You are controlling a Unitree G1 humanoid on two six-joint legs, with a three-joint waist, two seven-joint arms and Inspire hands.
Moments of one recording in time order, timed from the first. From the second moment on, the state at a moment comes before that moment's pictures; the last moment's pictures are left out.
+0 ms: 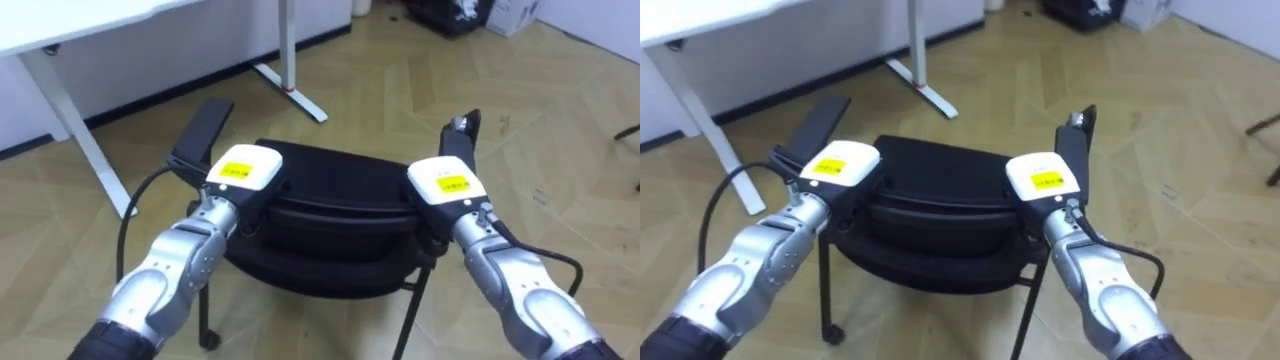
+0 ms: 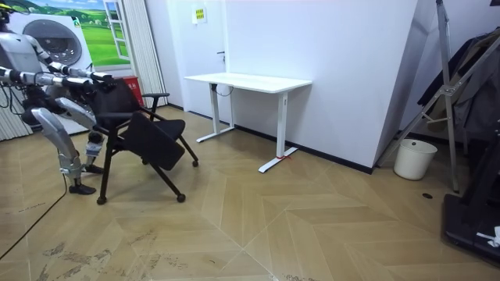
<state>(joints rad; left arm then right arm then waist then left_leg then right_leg) -0.27 0.33 -0.41 0.35 0.98 -0.01 -0.07 -0.20 -0.46 0.43 0.34 -1.04 0.06 0.02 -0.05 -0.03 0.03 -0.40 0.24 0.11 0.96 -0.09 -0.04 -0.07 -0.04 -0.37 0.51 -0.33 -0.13</state>
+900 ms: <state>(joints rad) -0.44 0.38 -0.43 0.53 0.92 -0.09 0.10 -0.41 -0.39 0.43 0.56 -0.99 0.06 -0.09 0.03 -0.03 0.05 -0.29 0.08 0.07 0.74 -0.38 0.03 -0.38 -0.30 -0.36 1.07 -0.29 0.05</state>
